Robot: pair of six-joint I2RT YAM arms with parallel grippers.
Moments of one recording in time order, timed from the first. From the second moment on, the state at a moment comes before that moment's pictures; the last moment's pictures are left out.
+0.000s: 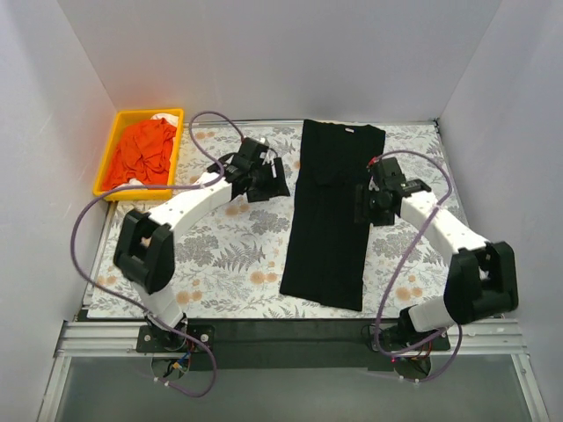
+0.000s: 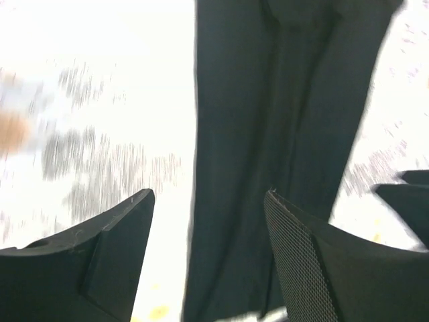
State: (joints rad) left arm -0.57 1.86 1.49 -0.50 0.07 -0.64; right arm 0.26 1.51 1.10 -0.66 -0.02 0.29
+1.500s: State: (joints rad) left arm -1.00 1.63 0.90 -0.47 0.06 -0.94; right arm 0.78 1.05 0.49 -0.84 -0.02 0.91
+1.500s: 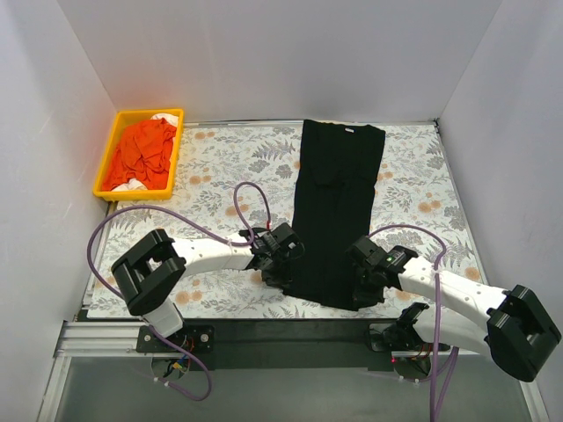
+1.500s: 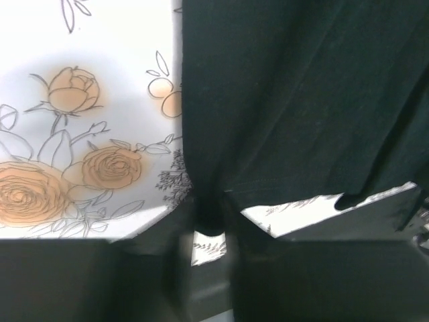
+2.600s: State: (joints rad) left arm -0.66 1.74 1.39 -0.72 0.15 -0.70; right arm 0.49 1.25 0.96 -0.94 -0.02 0.59
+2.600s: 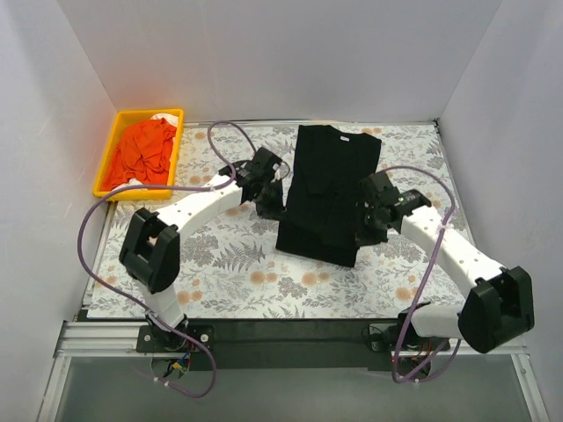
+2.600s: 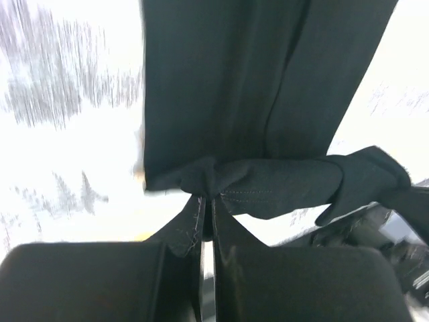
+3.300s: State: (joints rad) left arm -0.57 2.20 1.79 -0.53 0.14 -0.59; right arm 0.27 1.65 1.22 -0.72 0.07 0.35
